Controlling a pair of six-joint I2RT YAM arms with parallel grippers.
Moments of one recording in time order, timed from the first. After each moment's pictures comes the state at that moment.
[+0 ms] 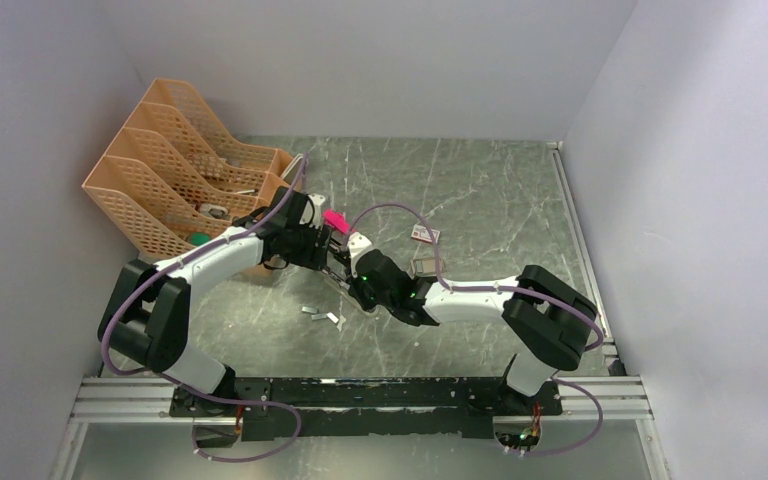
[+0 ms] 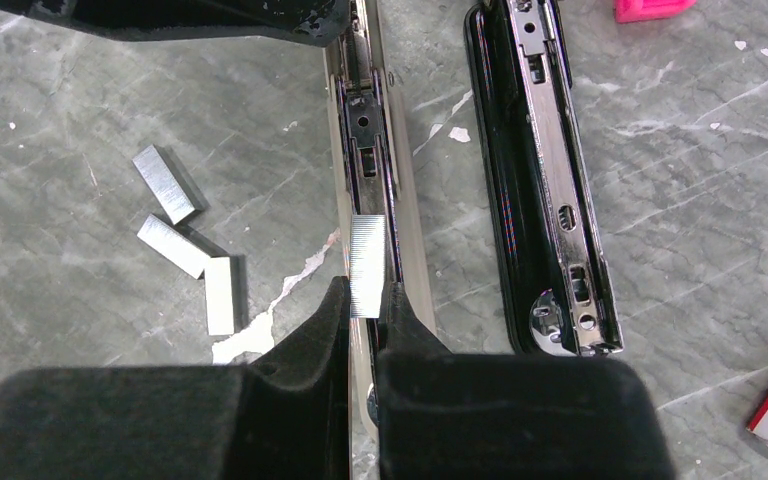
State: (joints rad) left arm -0.47 1.52 0.94 -0.39 0.09 -0.13; right arm 1.02 1.63 0.78 0.19 0.17 0.21
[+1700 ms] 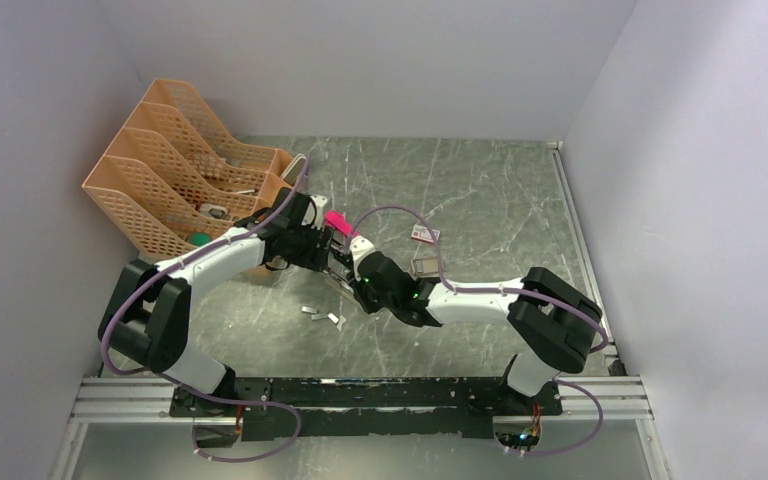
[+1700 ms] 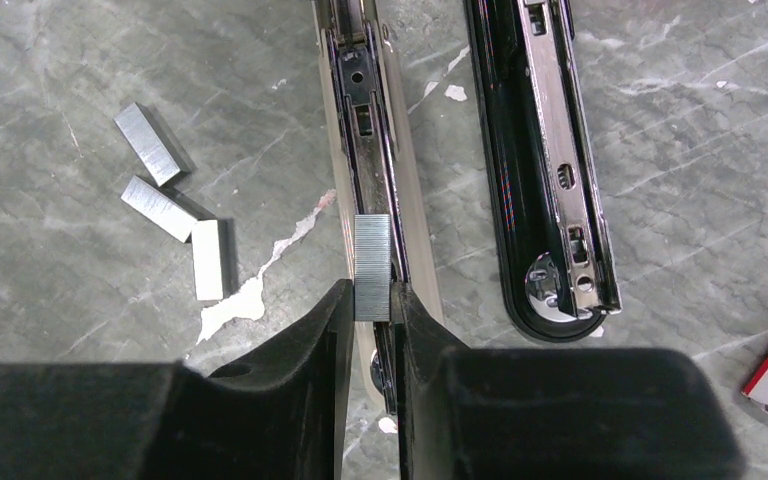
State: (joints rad) left arm -0.49 1.52 0.94 -0.39 0.07 -0.13; right arm 1.02 1.61 0.77 0.14 0.16 0.21
